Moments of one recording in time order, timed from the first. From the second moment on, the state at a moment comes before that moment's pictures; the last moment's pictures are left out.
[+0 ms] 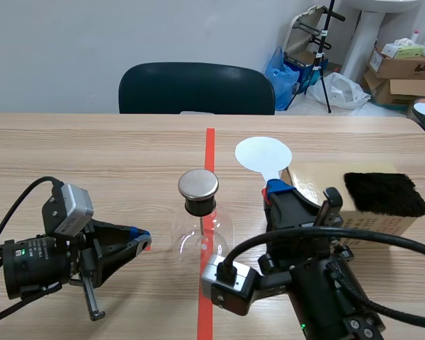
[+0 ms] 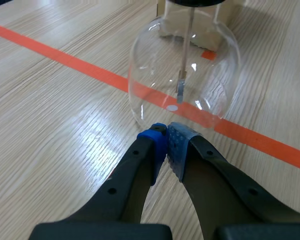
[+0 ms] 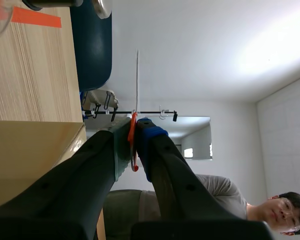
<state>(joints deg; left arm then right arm) 1.3 -24.6 15.3 59.1 17.3 -45.1 -41.9 -26.6 15.4 -25.9 91.0 -91.3 -33.0 -11.5</state>
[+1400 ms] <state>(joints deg) 1.5 -23.5 15.3 59.1 20.7 -45.1 -42.7 -26.8 15.7 -25.9 91.0 -91.3 -32.9 -10.0</state>
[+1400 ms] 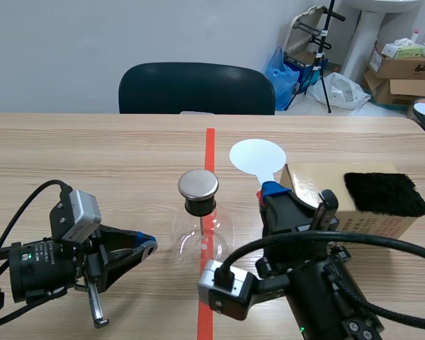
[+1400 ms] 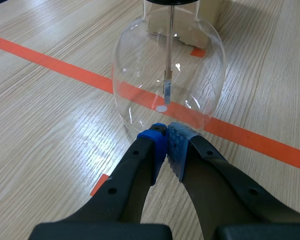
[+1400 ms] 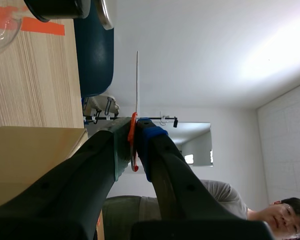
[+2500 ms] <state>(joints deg) 1.5 -23.5 15.3 59.1 20.7 -45.1 -42.7 -26.8 15.7 -25.9 91.0 -91.3 -32.9 -10.9</state>
